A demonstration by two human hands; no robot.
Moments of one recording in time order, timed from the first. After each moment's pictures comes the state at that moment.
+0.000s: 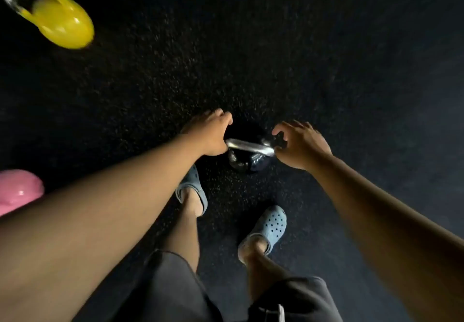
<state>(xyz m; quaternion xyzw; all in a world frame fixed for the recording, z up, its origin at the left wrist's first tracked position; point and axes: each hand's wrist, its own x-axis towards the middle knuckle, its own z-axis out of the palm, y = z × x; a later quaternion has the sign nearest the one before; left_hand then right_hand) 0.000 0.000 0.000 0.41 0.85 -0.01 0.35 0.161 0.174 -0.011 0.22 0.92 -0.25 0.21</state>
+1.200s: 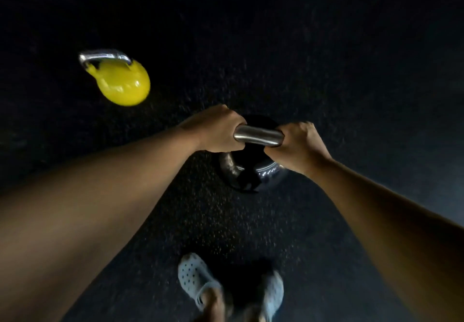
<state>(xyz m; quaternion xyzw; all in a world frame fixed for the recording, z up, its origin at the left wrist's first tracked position) -0.412 -0.005 0.078 0.39 0.86 0.18 0.29 -0.303 0.169 0.090 0.11 0.95 -0.28 0.13</state>
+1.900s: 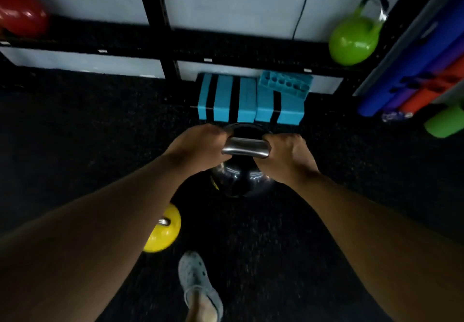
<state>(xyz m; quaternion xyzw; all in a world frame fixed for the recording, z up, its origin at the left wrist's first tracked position) -0.891 -0.036 0.202 0.26 0.96 0.12 0.04 -0.853 0.165 0.192 -0.09 0.97 -0.20 -0.06</state>
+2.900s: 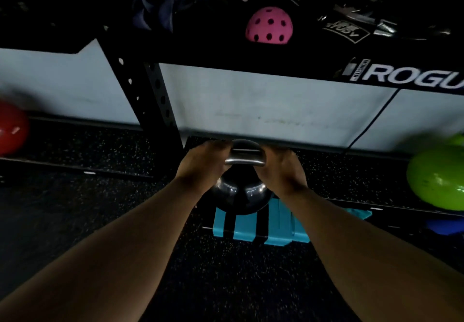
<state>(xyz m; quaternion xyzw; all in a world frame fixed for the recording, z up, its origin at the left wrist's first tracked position) -1.476 -0.080 0.210 0.15 0.98 0.13 -0.04 -1.469 0.099 0.195 -0.07 0.96 -0.25 -0.10</state>
